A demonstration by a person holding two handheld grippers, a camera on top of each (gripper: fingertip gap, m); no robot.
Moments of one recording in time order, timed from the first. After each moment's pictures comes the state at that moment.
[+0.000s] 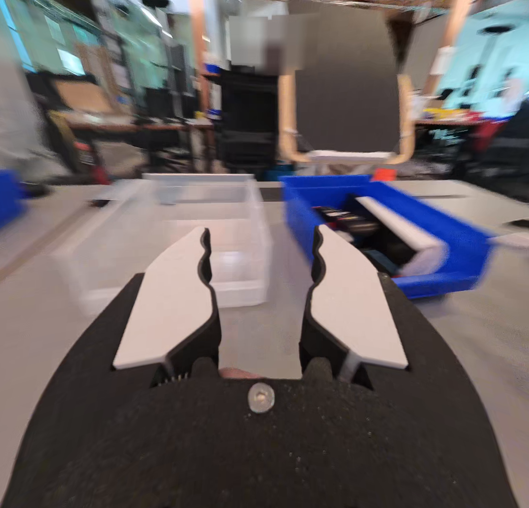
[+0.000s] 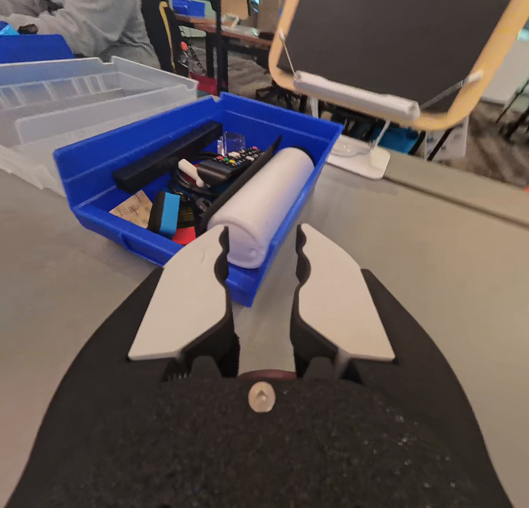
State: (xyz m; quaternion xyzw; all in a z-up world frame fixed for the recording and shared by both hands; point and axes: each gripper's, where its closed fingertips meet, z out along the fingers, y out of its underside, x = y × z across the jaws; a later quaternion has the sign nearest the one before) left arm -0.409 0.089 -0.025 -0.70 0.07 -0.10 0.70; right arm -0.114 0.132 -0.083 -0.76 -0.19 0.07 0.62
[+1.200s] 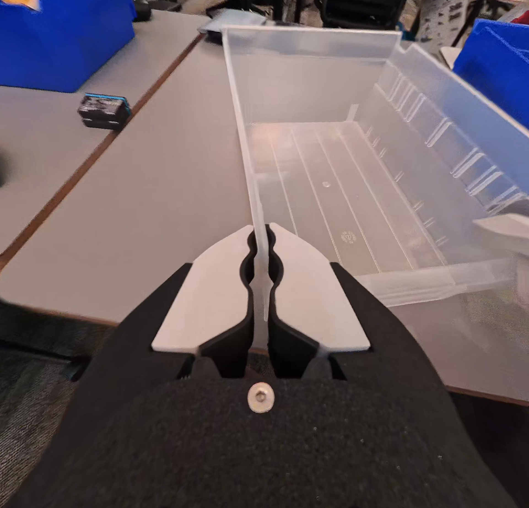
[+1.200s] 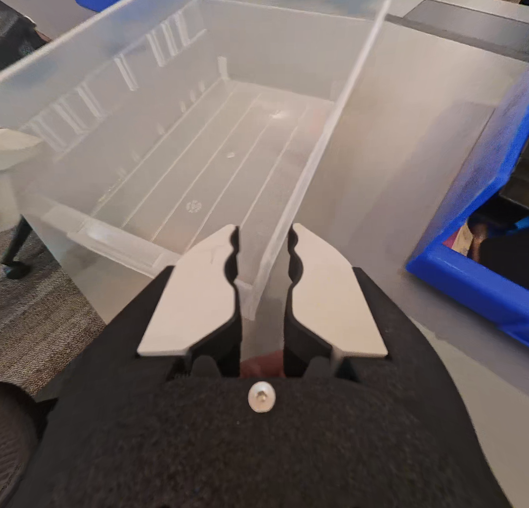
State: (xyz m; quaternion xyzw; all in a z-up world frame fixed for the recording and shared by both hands) left arm -0.573 0.038 -0.126 -0.84 -0.05 0.00 0.54; right arm -0.399 0.080 -0.141 -0.83 -0.27 0.17 0.46
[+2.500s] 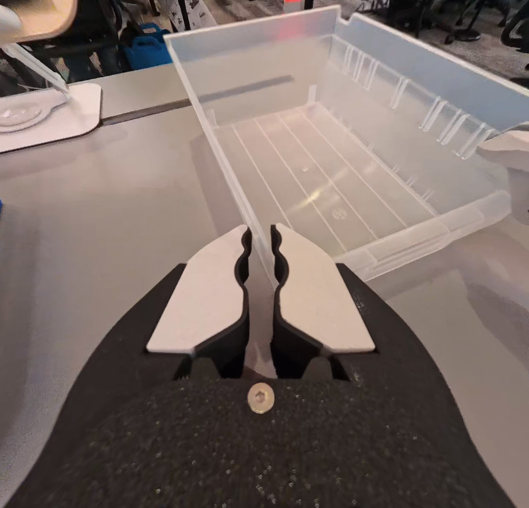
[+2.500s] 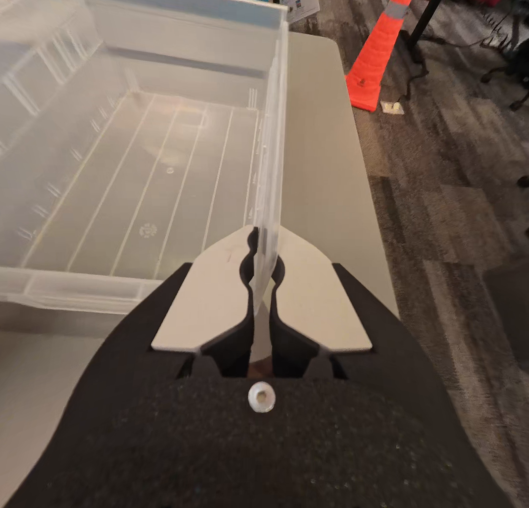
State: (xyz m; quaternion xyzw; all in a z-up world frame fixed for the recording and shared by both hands) left arm 0.119 0.181 -0.132 -0.82 0.21 -0.11 0.52; right arm 0.315 0.167 -0.133 -0.86 -0.01 -0.05 0.50
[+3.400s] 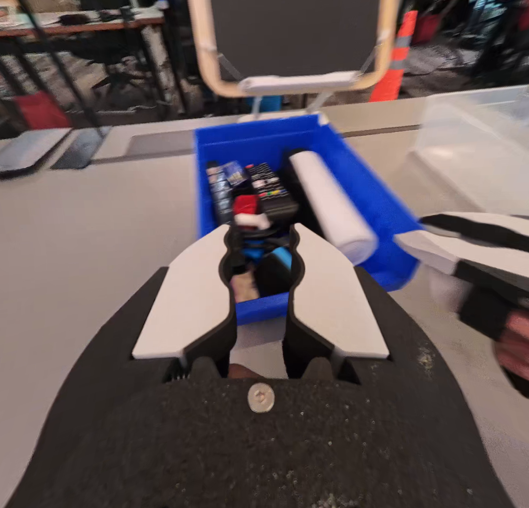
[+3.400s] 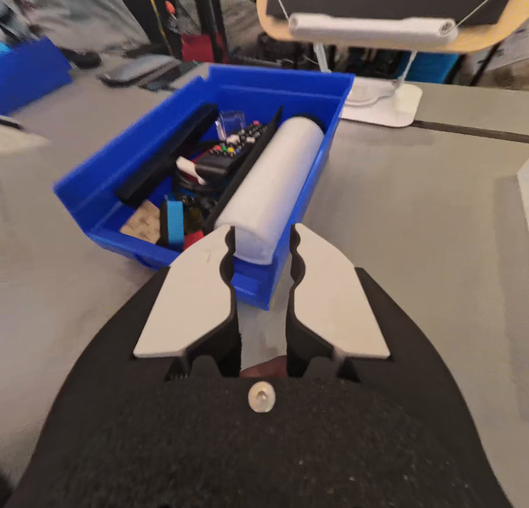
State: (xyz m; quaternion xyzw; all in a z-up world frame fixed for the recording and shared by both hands) left arm -0.253 0.139 -0.037 -0.80 0.11 -0.07 0.58; right arm -0.117 0.148 -0.090 -0.82 -0.13 0.13 0.54
